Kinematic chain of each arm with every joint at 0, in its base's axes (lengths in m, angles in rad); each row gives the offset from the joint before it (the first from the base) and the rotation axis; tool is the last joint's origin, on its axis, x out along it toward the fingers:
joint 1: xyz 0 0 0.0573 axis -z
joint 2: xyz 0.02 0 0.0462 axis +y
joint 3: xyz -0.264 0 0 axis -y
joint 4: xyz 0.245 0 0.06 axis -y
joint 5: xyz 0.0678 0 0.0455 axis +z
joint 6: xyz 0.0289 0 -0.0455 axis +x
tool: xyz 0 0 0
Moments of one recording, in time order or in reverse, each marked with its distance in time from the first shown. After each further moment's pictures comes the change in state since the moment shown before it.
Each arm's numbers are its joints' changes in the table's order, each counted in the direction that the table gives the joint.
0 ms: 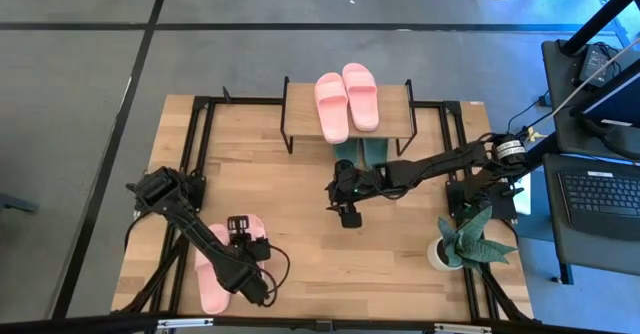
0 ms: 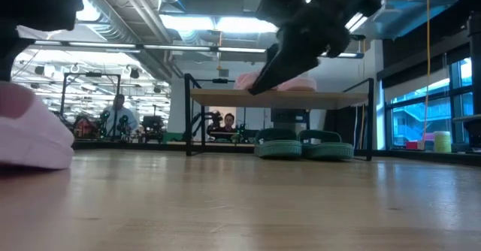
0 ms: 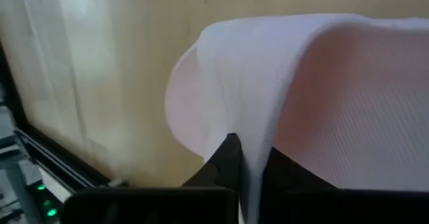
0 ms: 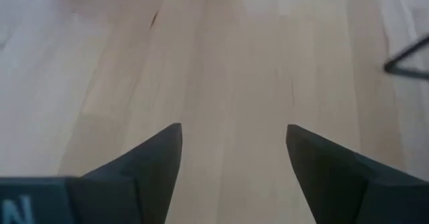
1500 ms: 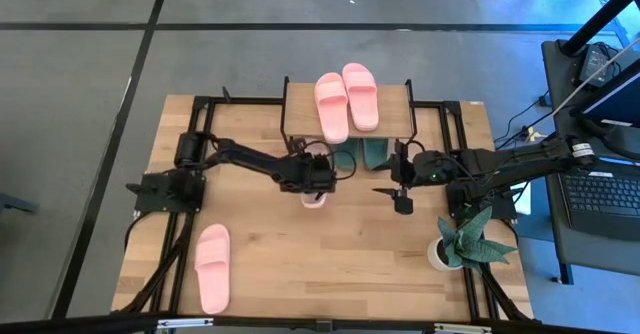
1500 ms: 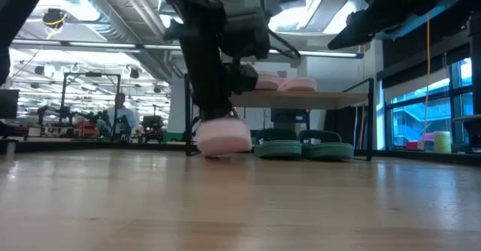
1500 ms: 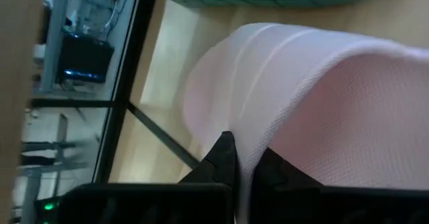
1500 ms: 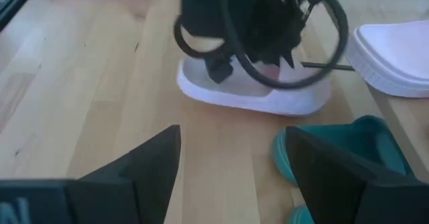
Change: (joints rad) left arm -0.773 0.056 -0.001 0.703 0.494 0.766; right arm -0.003 -0.721 -0.385 -0.112 -0.116 0.068
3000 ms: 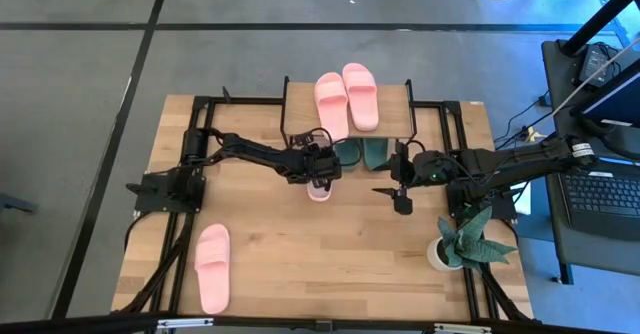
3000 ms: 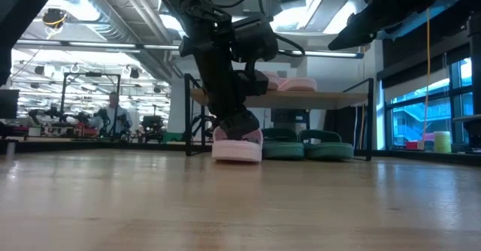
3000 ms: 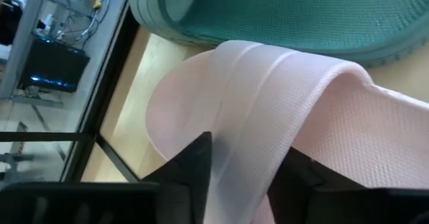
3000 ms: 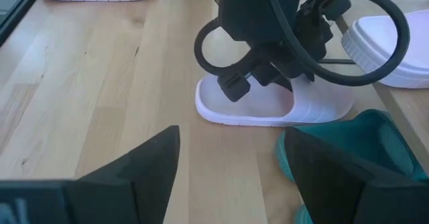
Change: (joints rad) left arm -0.078 0.039 0.001 0.229 -0.092 0.091; right arm 0.000 0.000 0.000 0.000 0.001 0.053
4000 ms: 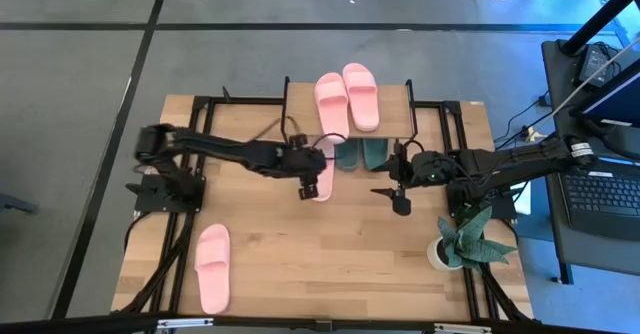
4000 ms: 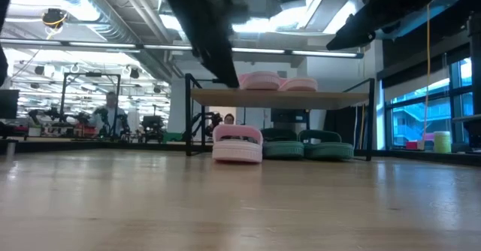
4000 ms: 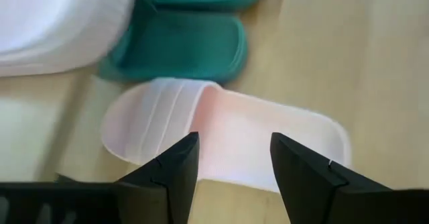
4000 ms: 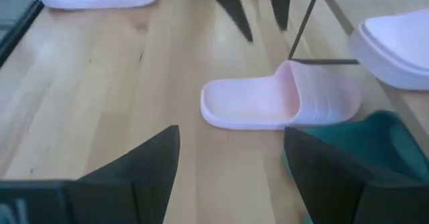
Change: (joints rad) left arm 0.063 -0.357 -0.081 -0.100 -0.370 0.052; right arm -0.002 0.016 0.000 0.026 0.010 0.030
